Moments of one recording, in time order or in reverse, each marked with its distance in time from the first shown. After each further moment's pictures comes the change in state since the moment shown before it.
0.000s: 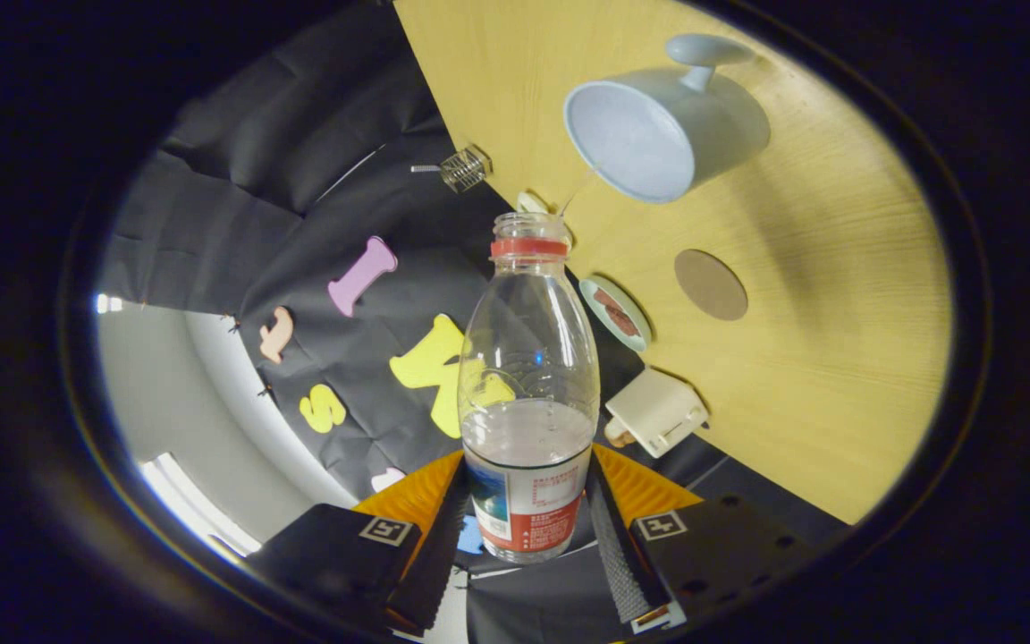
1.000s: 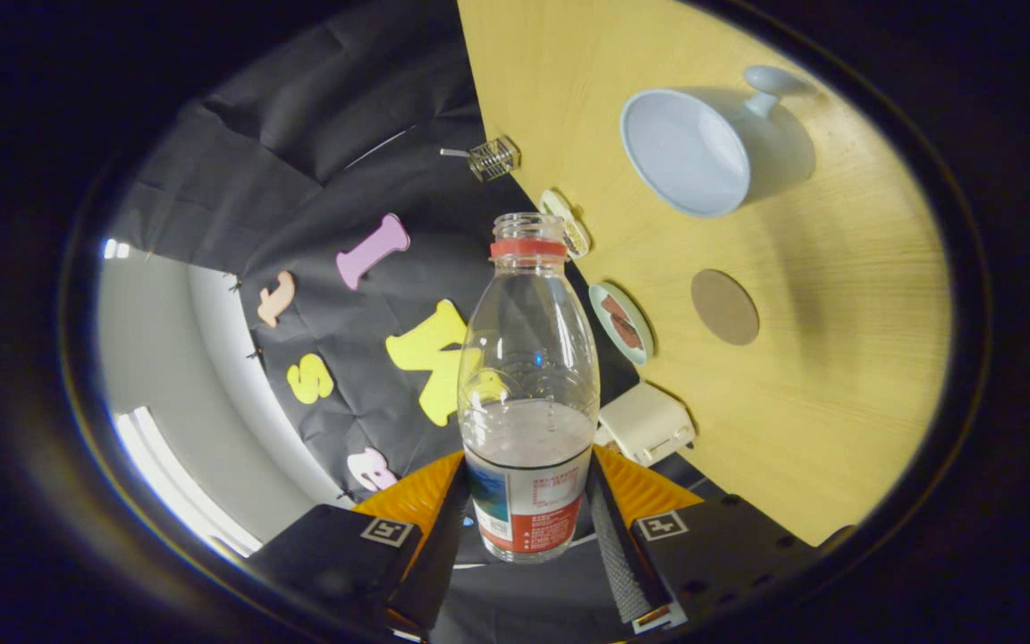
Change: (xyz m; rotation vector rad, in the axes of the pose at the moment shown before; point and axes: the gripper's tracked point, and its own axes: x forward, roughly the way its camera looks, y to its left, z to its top) arm 0.010 -0.016 -0.012 -0.199 0.018 -0.021
